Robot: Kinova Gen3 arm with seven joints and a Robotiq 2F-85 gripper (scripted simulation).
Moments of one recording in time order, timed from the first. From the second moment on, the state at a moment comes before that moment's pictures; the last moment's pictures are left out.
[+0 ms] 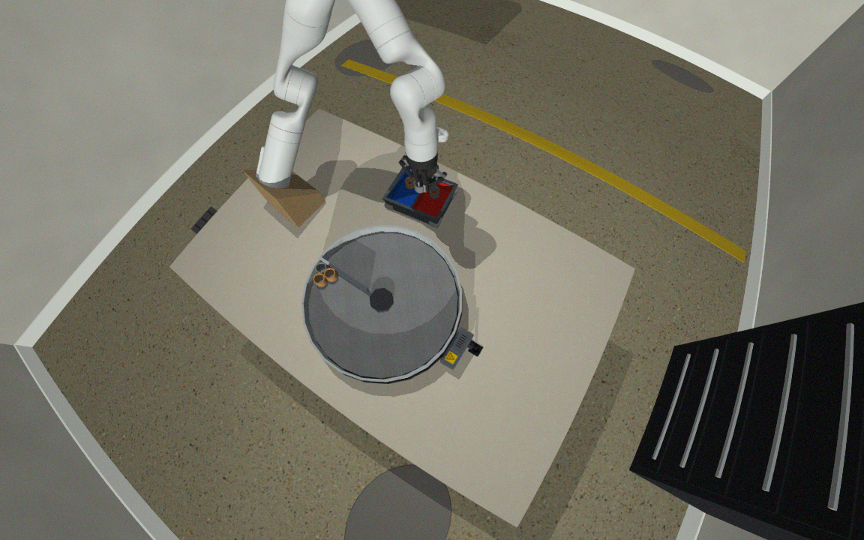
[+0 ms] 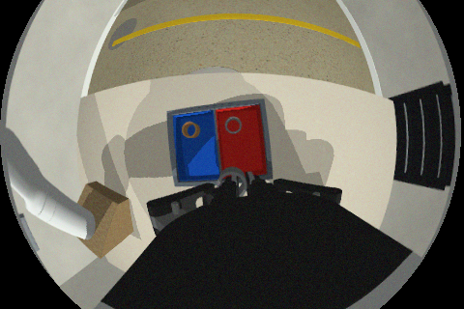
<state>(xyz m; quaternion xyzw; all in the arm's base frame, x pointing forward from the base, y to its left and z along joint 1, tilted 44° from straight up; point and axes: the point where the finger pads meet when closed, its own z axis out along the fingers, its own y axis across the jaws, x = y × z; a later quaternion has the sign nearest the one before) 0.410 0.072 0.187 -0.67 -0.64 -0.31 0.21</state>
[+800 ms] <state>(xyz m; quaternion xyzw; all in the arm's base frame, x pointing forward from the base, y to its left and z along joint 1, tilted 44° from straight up) 0.419 0.083 0.181 -0.67 -0.65 -0.31 0.20</state>
